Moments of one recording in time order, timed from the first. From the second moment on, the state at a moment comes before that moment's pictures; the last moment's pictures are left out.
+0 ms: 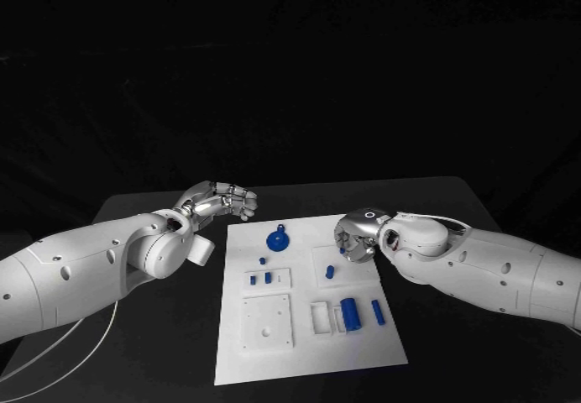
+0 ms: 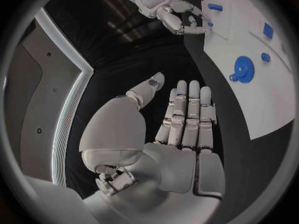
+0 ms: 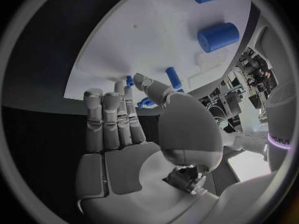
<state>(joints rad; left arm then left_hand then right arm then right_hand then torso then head) 1.25 -0.74 -0.13 1.29 -0.20 -0.16 0.29 1.11 -0.13 0.58 -0.27 0.05 0.85 0.16 0.39 0.39 1.24 0.10 0.07 0.16 0.92 0.11 0.49 0.43 0.05 0.68 0.01 0.68 1.11 1.16 -0.71 -0.09 1.29 -1.78 -0.16 -0.09 1.13 -0.23 0.77 -0.22 0.08 0.95 0.14 0.34 0.43 1.21 0.08 0.17 0.23 1.15 -0.03 1.21 0.75 0.15 1.15 -0.04 0.99 1.24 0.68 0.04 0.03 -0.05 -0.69</state>
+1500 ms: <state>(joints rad) 1.25 -0.74 -0.13 1.29 -0.20 -0.14 0.28 1.11 -0.13 0.57 -0.27 0.05 0.85 0.16 0.39 0.39 1.24 0.11 0.07 0.15 0.92 0.11 0.48 0.43 0.06 0.67 0.01 0.67 1.12 1.14 -0.68 -0.11 1.29 -1.92 -0.23 -0.18 1.17 -0.22 0.87 -0.24 0.07 1.05 0.10 0.38 0.43 1.33 0.04 0.17 0.24 1.18 -0.07 1.24 0.77 0.15 1.18 -0.05 1.03 1.28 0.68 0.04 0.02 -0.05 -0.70</state>
